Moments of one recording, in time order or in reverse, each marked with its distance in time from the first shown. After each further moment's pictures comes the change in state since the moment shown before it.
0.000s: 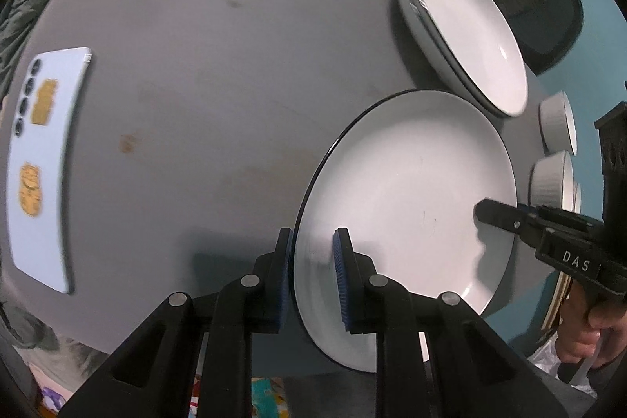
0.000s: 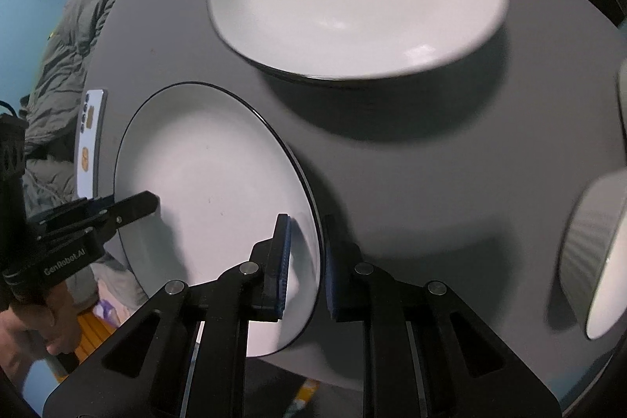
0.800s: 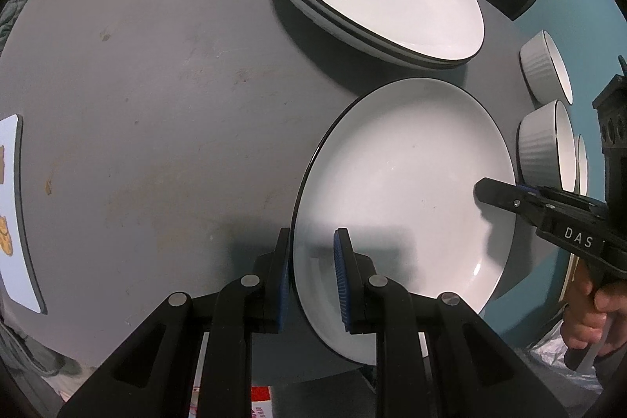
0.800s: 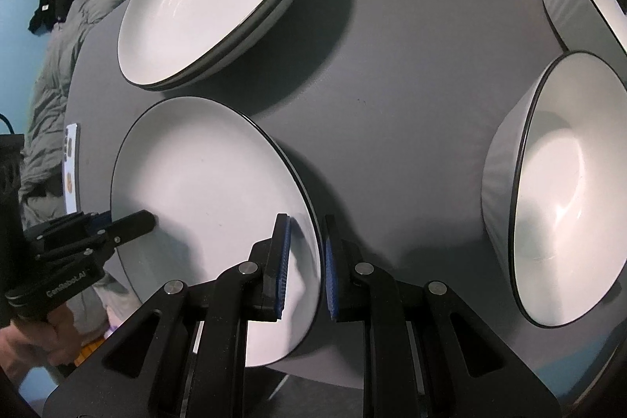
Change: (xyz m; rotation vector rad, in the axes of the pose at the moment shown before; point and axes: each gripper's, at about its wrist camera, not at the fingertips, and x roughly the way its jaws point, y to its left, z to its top) left arm 0.023 -0.054 0.009 0.154 0.049 0.040; right arm -0.011 -0.060 -0.023 0.136 -0.058 0.011
